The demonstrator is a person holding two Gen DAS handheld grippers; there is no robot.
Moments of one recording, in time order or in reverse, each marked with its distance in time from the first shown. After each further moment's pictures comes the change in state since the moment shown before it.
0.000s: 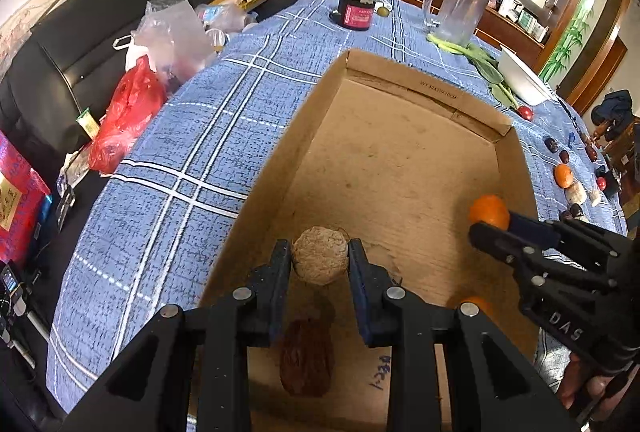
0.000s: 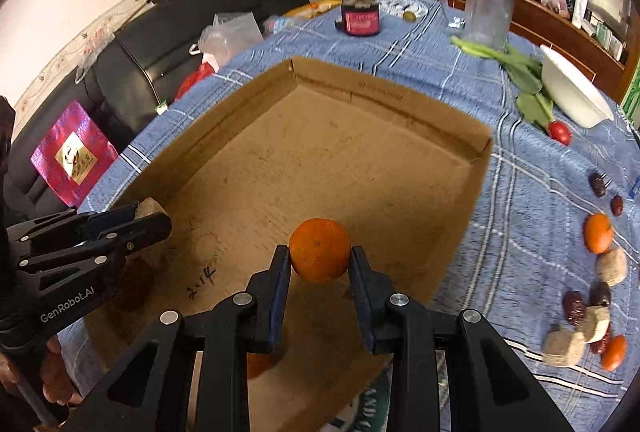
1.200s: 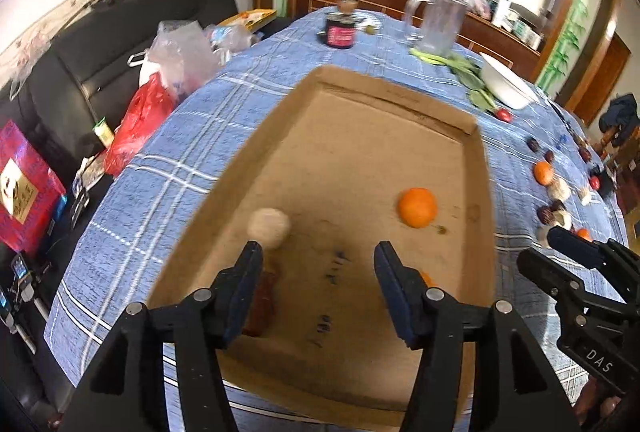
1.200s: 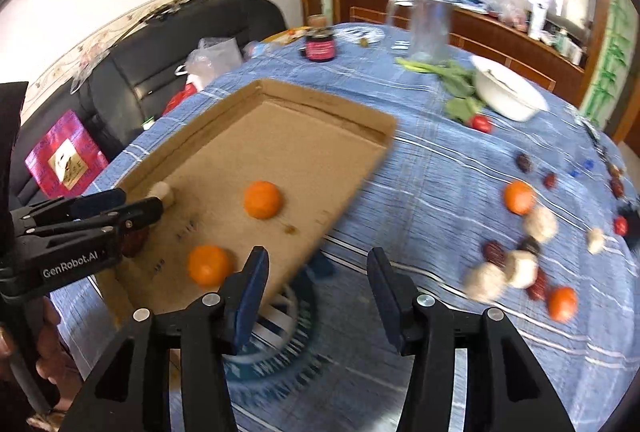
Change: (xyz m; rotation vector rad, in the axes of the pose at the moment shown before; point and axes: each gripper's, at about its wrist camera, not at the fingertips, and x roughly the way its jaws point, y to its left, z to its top) left arm -0.042 -0.051 -0.030 0.008 -0.088 0.052; right arm -0.083 -0.031 -0.055 0.020 -0.115 -0.100
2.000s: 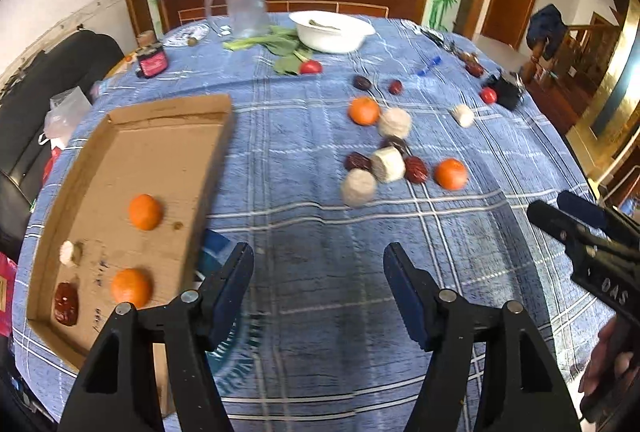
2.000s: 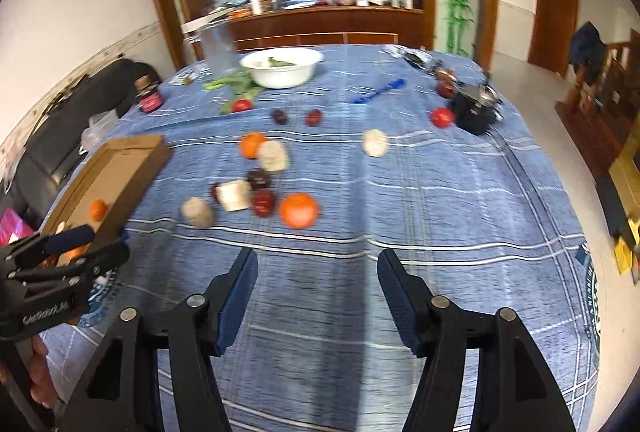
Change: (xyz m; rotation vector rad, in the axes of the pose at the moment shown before) left arm -0.011 -0.206 -0.033 0.314 0.035 -0.164; right arm -0.105 -0.190 -0.096 0.351 -0.081 -0.234
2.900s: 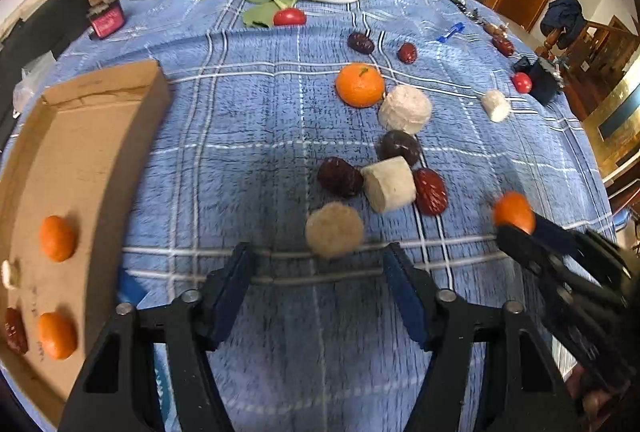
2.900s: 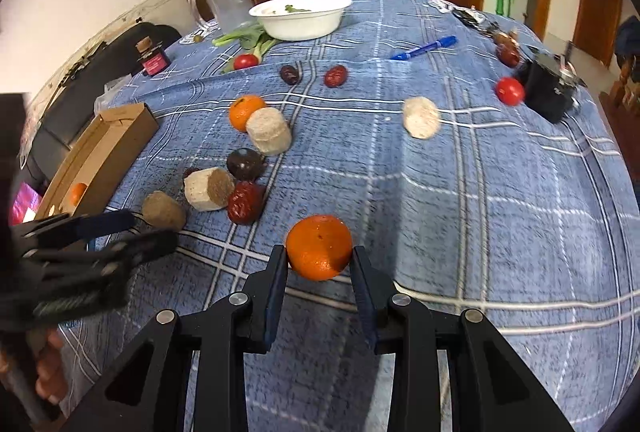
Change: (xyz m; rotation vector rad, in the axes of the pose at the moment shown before) left arm 0.096 -0.017 0.042 -0.077 0.179 -0.039; right arm 0.084 -0.015 0.018 -0.057 0.147 0.144
